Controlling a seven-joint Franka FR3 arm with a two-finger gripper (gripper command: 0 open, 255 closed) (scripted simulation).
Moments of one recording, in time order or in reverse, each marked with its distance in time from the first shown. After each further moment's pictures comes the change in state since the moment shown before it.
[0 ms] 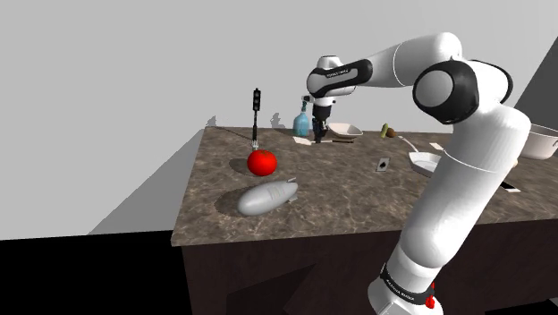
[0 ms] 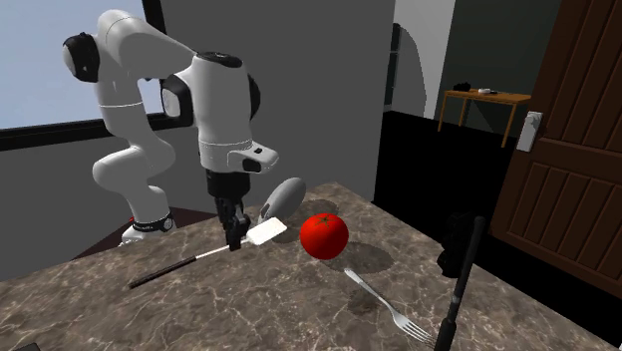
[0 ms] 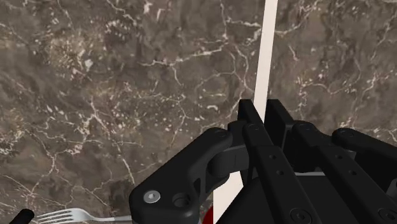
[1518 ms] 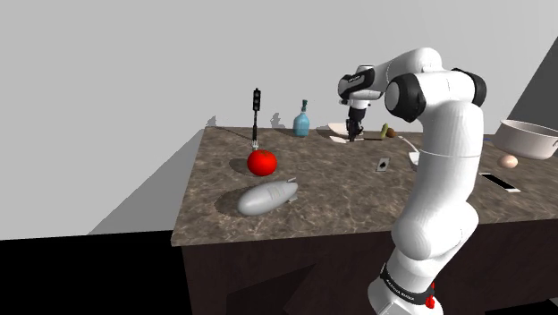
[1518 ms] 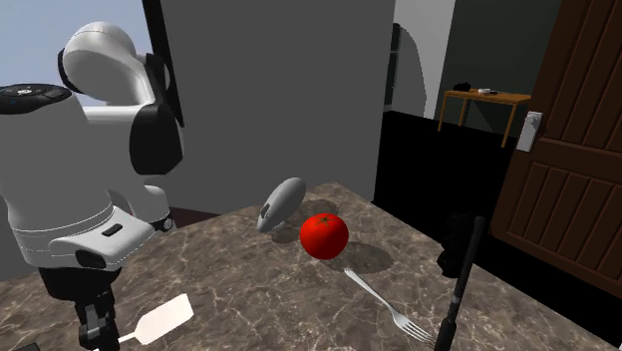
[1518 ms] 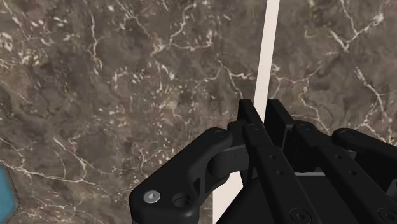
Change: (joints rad) arm -0.257 0.265 -0.170 0.236 0.132 0.021 -0.460
